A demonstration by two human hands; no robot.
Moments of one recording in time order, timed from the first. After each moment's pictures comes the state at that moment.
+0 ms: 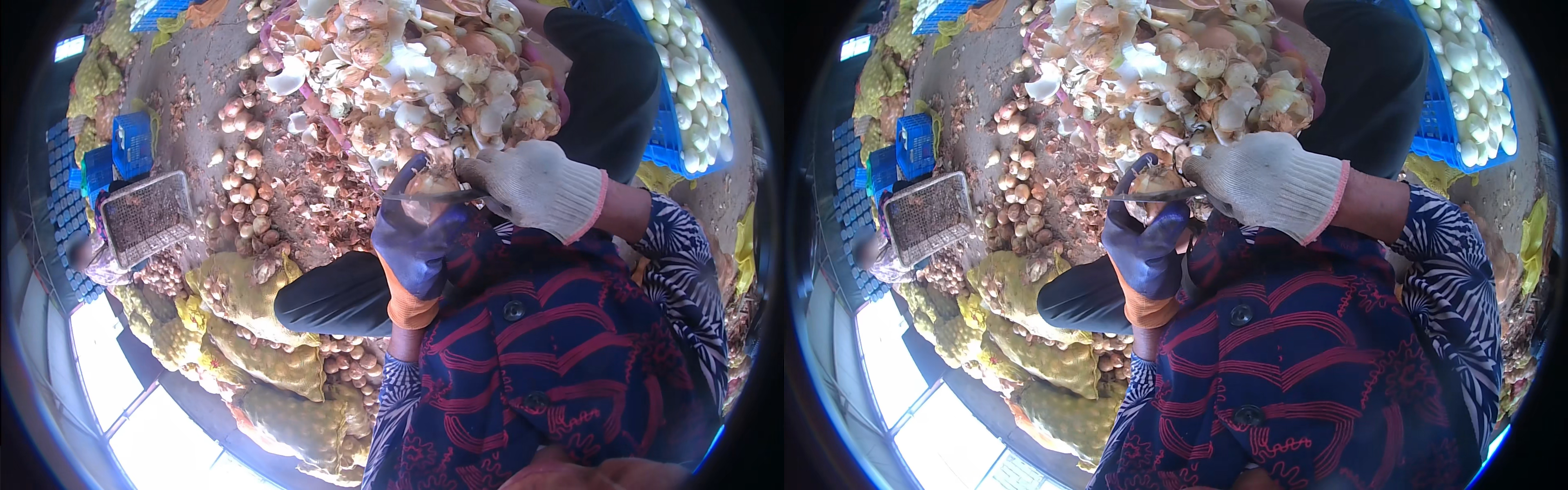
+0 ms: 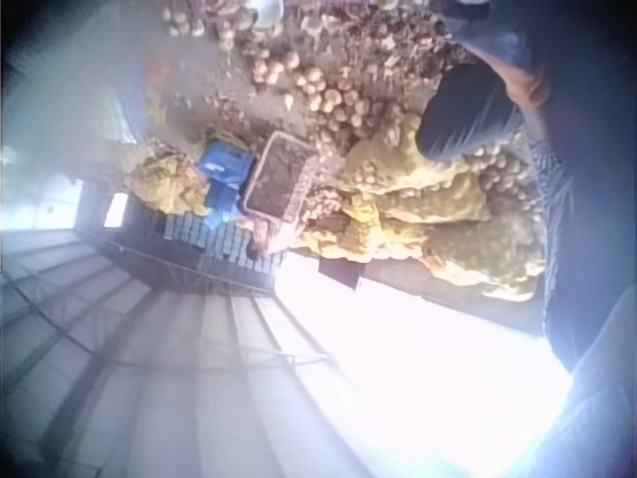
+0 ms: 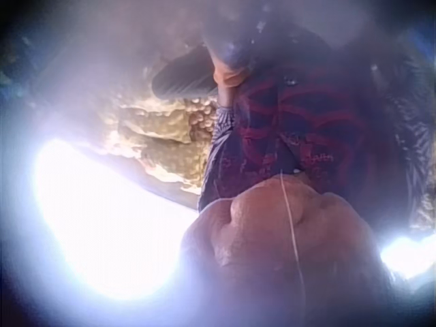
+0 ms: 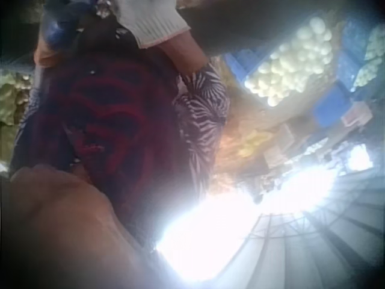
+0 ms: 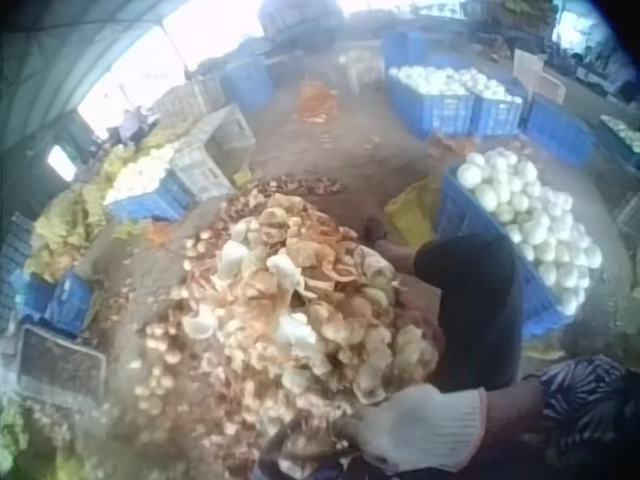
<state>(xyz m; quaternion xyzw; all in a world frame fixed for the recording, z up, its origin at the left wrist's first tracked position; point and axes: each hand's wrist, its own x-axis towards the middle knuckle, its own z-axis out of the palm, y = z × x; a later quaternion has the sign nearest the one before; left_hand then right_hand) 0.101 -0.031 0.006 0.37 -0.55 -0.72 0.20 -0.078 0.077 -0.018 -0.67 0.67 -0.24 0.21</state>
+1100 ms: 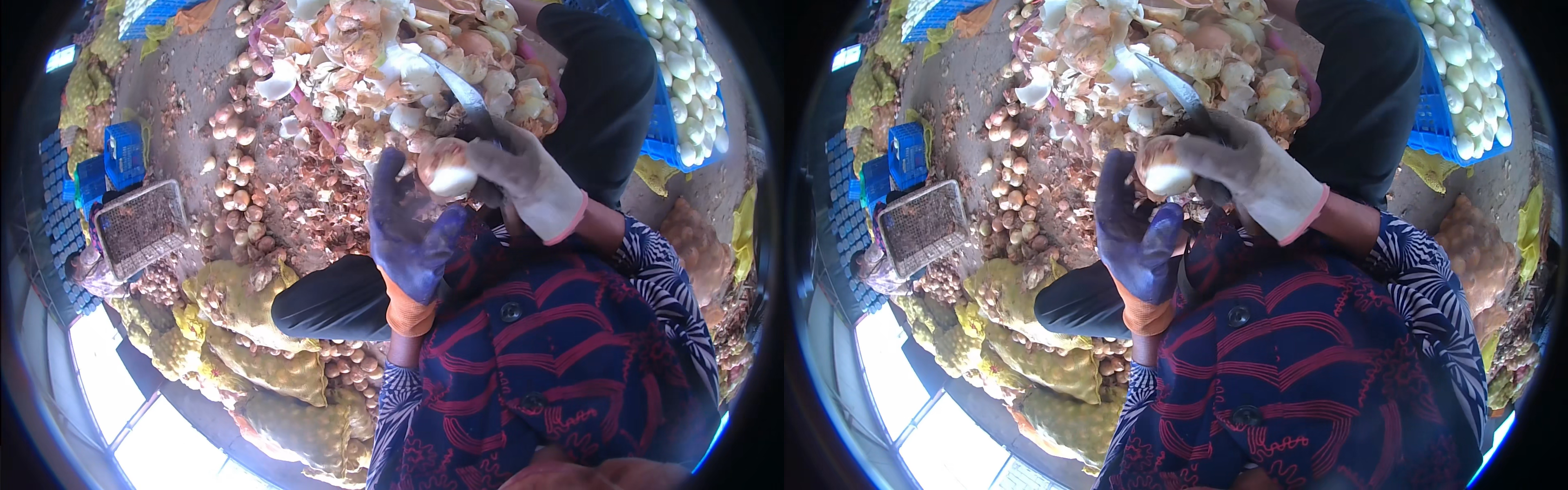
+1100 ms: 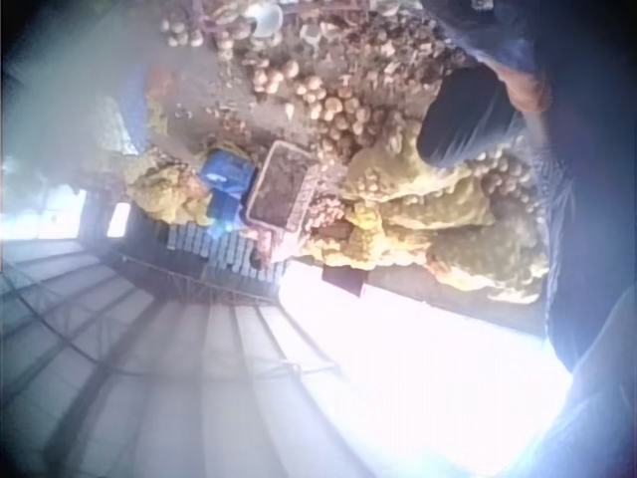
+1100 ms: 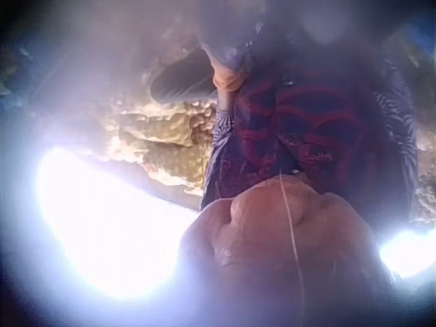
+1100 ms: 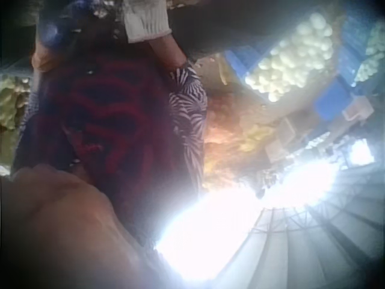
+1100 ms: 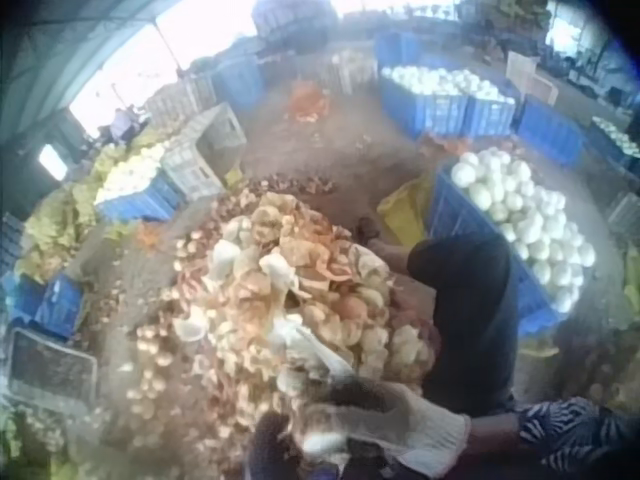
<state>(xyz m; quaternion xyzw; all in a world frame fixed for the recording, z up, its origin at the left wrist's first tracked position) 0.099 -0.035 -0.002 0.33 -0.56 -0.72 0.25 -0.050 0.058 -0.016 -0.08 0.47 -0.68 0.55</state>
